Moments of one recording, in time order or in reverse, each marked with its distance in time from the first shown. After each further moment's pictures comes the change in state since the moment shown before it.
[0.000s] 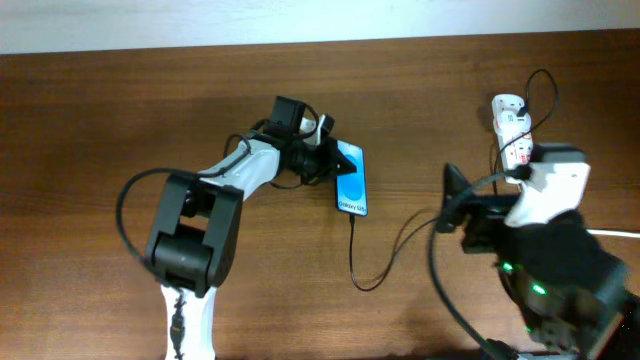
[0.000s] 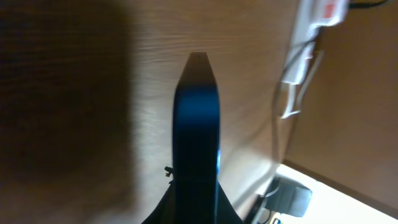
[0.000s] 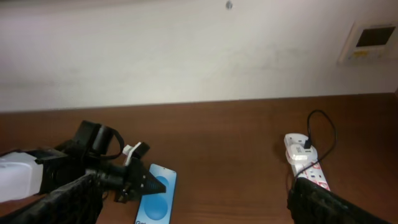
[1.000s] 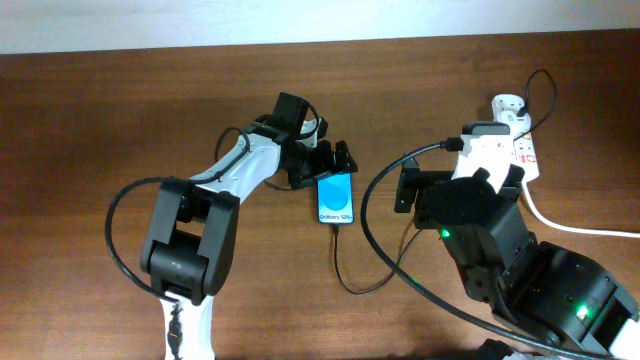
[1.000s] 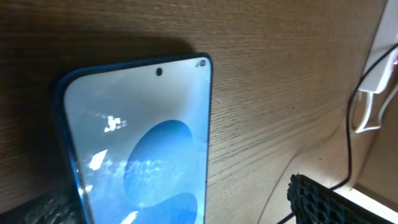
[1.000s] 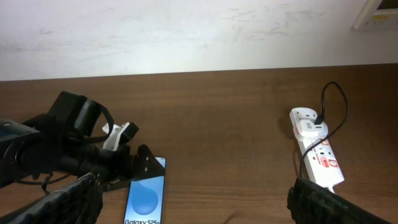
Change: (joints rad) left arm -0.010 -0.042 0.049 -0.252 -0.275 0.137; right arm 0.000 0.172 -0.001 -0.005 0.000 0.104
